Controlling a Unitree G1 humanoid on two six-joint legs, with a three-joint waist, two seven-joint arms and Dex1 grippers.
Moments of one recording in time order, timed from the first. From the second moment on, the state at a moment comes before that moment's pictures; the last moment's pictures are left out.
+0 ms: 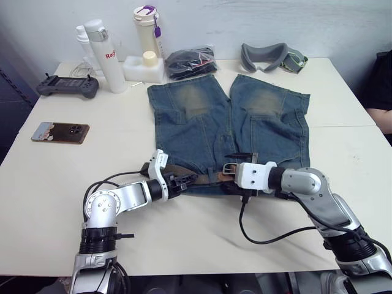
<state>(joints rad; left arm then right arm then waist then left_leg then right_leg) -0.39 0.25 0.17 -0.06 -1.20 1.26 0.09 -0.38 -0.65 0.23 -0.20 -0.16 0.06 0.90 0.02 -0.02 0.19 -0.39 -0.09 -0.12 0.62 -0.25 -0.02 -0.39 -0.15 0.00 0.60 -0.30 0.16</state>
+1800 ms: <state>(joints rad) -0.40 0.22 0.20 -0.06 -1.17 1.29 0.06 -0.48 -0.70 0.31 -0.05 -0.37 -0.33 0.77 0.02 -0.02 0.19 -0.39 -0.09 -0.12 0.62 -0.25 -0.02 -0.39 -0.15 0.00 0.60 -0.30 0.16</state>
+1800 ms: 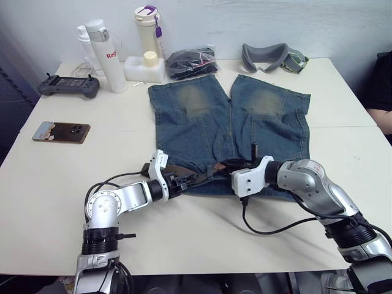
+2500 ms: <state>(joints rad) -0.25 0.77 0.31 -0.23 -1.36 1.48 -0.47 -0.51 -0.91 0.16 0.09 -0.14 -0.45 0.88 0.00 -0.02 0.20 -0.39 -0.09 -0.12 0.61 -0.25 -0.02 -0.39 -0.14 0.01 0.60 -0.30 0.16</state>
